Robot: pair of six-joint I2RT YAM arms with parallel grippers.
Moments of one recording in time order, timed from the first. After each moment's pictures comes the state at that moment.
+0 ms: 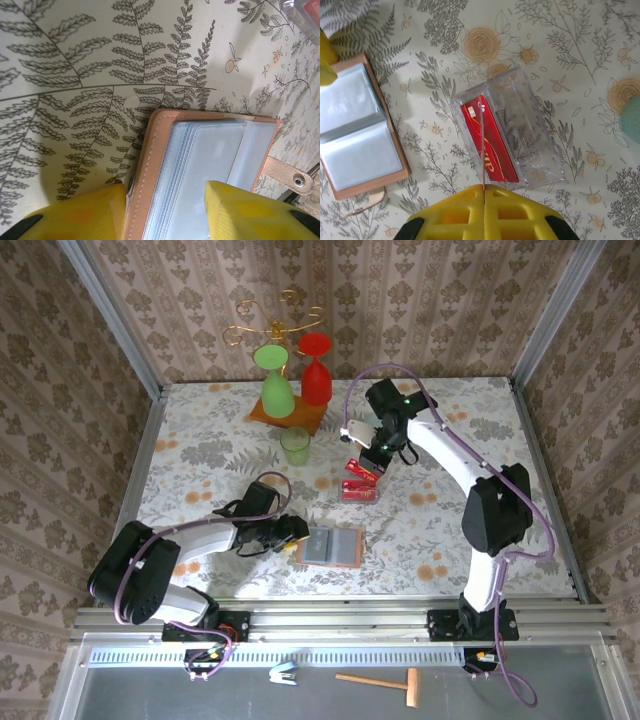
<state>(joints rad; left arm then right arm) -0.60 1.40 0.52 -0.12 0.49 -0.90 0.42 1.89 1.73 -1.13 -0.27 -0.64</state>
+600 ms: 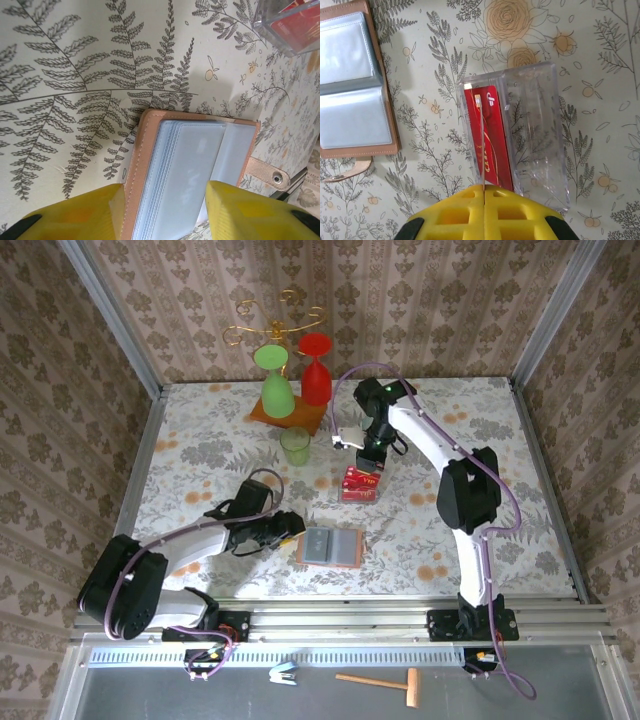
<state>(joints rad) -0.57 1.32 0.51 -0.16 0.48 -0.91 0.42 2.14 2.01 -1.38 -0.26 -0.87</state>
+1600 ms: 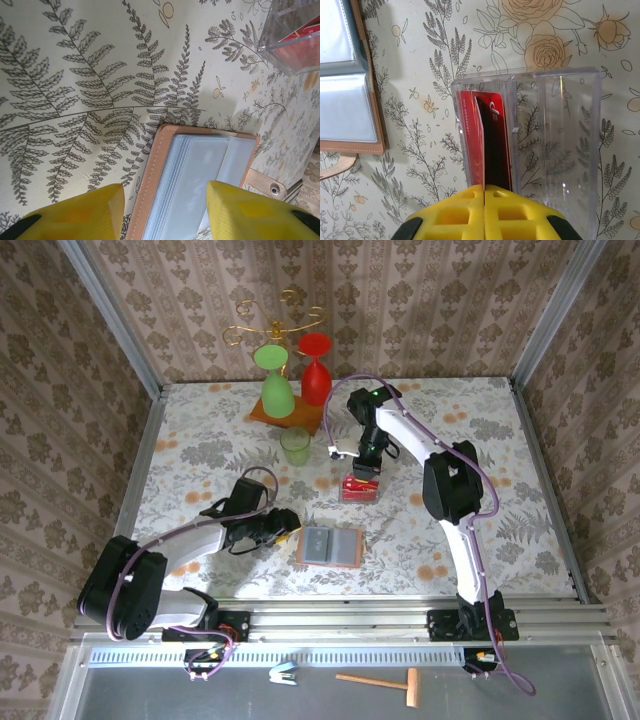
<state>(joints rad) -0.52 1.31 0.51 -0.17 0.49 -0.91 0.42 2.29 2.09 -1.44 -0.27 -0.94</state>
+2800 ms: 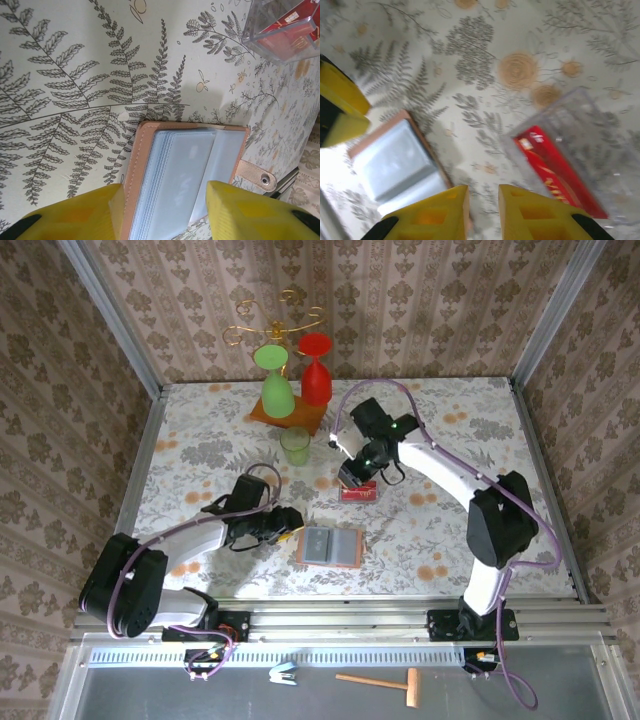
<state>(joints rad) -0.53 1.33 0.54 -0.18 0.53 -0.87 0.54 1.79 1.50 -0.86 -0.31 -0.19</state>
